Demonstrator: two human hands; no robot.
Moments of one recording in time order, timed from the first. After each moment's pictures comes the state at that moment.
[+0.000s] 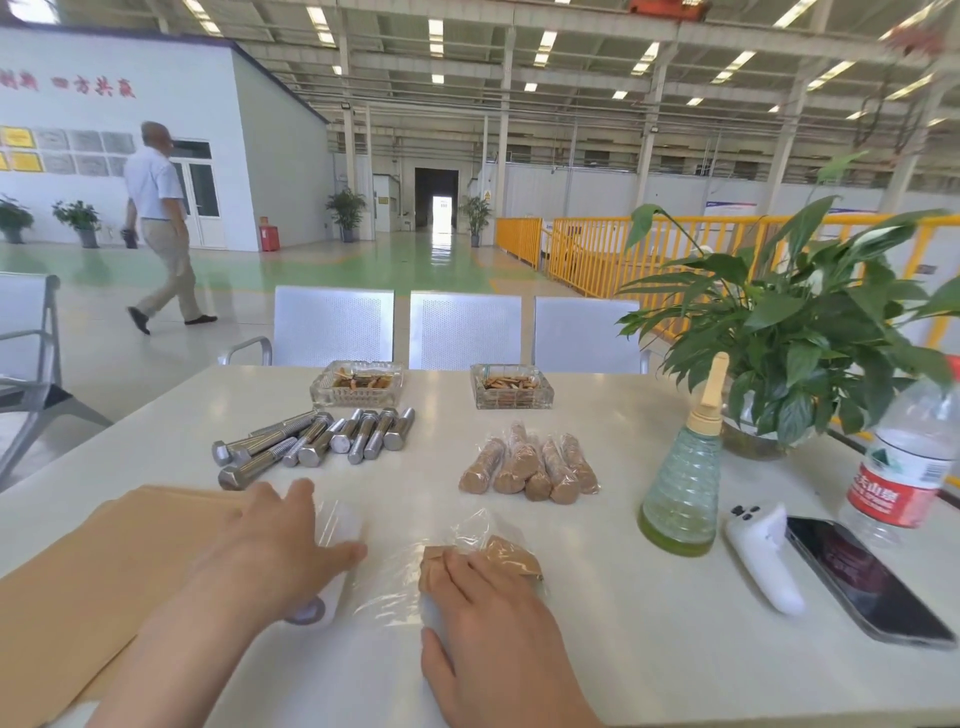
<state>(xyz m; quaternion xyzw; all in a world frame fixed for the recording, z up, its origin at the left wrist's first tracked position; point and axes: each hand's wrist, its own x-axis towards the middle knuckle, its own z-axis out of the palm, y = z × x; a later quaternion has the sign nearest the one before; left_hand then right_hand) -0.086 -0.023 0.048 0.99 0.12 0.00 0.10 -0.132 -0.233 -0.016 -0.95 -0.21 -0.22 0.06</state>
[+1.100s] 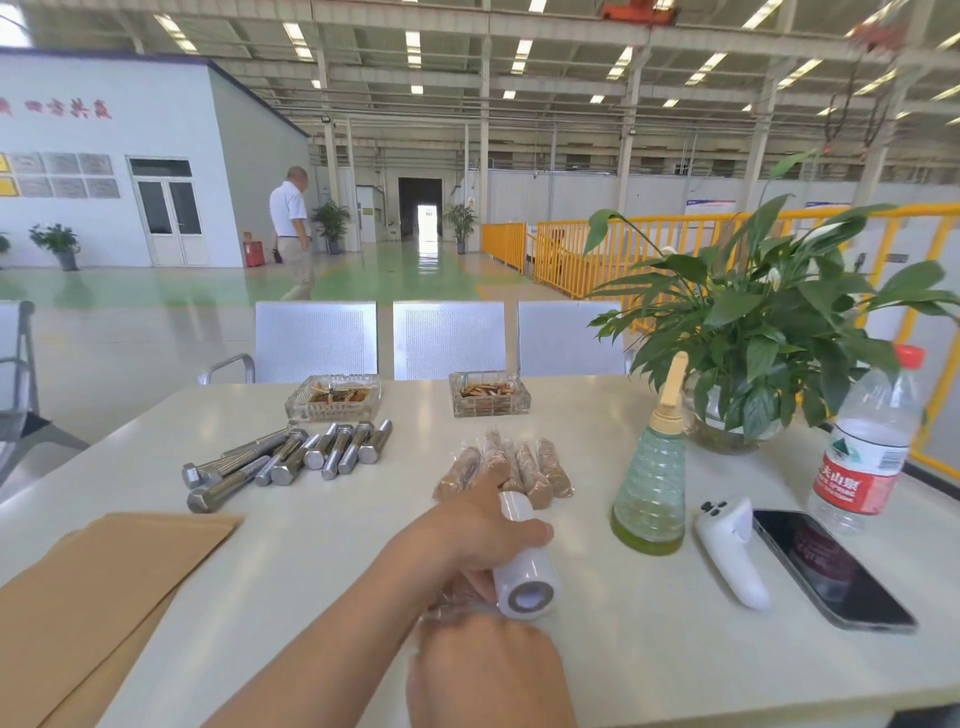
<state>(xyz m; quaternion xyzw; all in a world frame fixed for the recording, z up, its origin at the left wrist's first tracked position) -0.032 -0.181 0.043 0.92 -0.09 -0.14 0.35 -0.148 -0.232 0.006 -0.98 -0.09 -0.10 0.11</state>
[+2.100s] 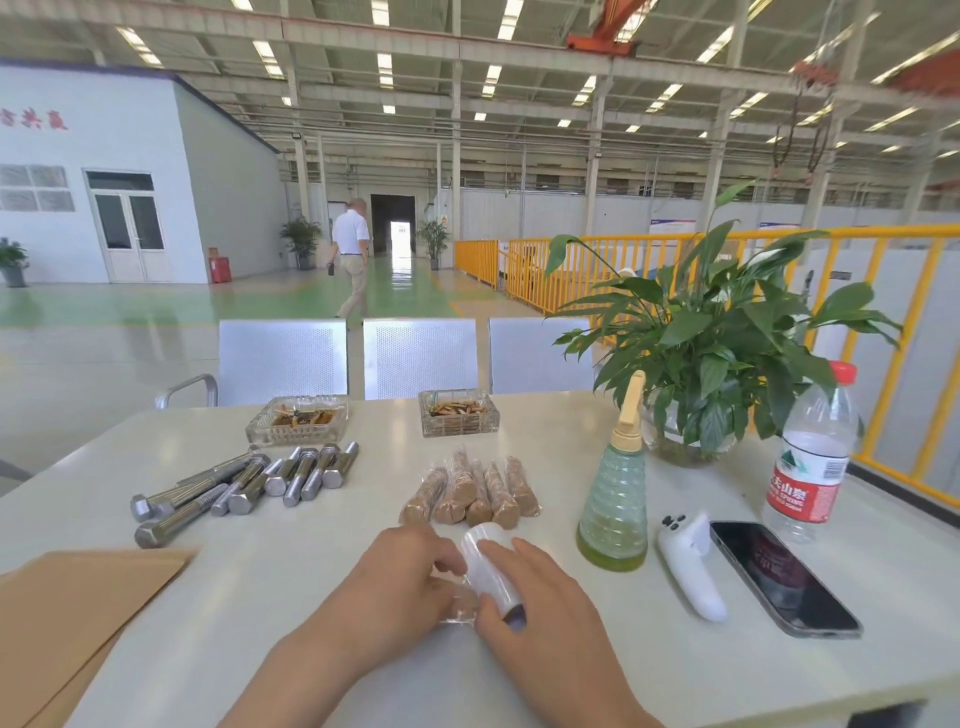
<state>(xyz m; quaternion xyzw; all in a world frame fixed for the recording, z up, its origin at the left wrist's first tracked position) -0.054 -0.141 0.025 0.95 -0.22 0.05 0.21 -0.095 -0.323 -0.031 -0.92 -0.06 -0.19 0.33</state>
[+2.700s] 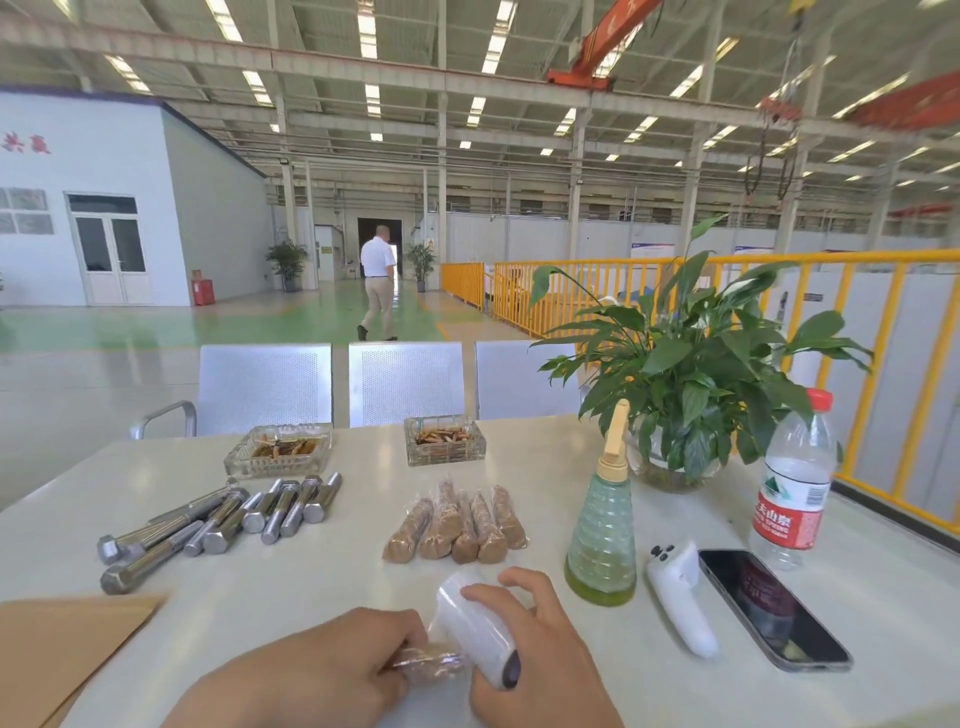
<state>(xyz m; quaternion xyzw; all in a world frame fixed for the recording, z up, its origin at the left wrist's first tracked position) -0.056 -0.101 0.023 0.93 -0.31 -0.10 0.16 -0.098 -0.325 -0.031 -0.93 -0.08 -0.16 0.33</state>
